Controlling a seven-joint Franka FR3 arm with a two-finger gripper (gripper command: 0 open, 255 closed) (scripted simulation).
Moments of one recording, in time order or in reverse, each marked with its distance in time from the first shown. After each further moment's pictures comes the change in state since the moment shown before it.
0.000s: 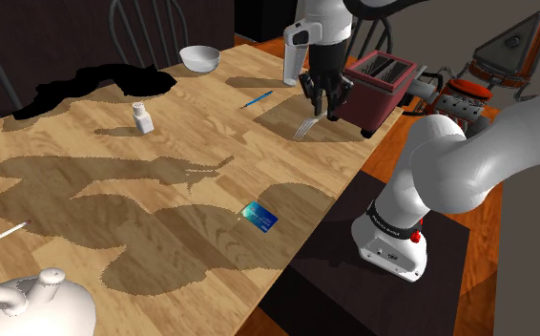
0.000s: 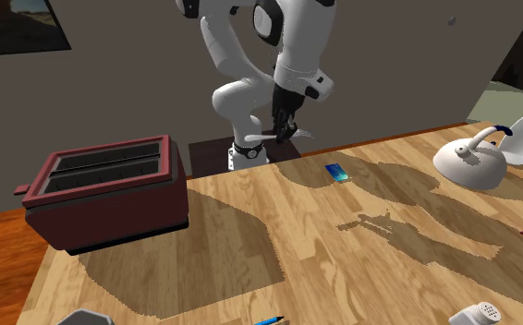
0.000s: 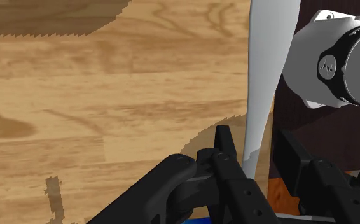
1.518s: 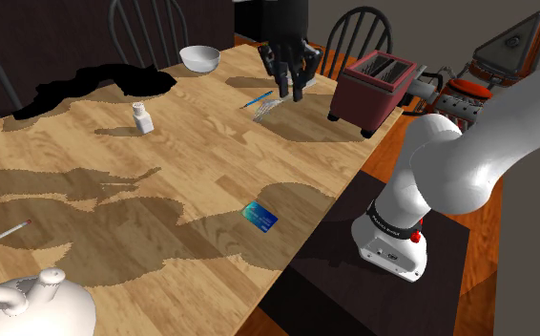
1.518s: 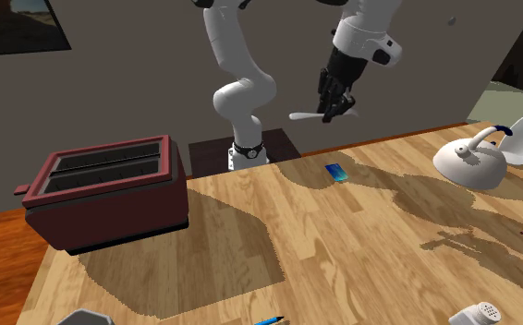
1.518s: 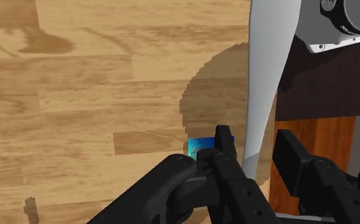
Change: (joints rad) arm 0.080 0.252 0.137 0.353 0.138 -0.110 0.144
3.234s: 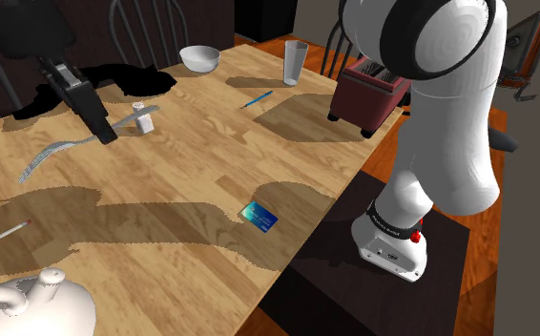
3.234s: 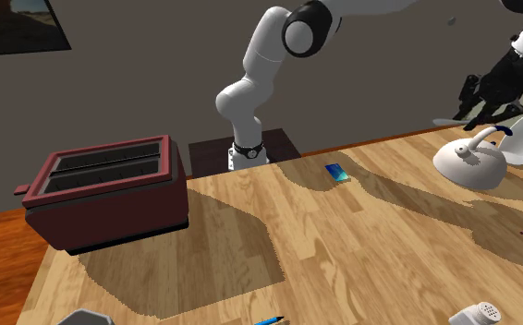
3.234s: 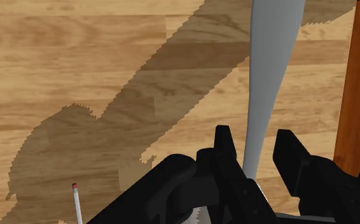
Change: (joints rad) arm 0.199 0.984 0.199 1.165 0.035 -0.169 0.383
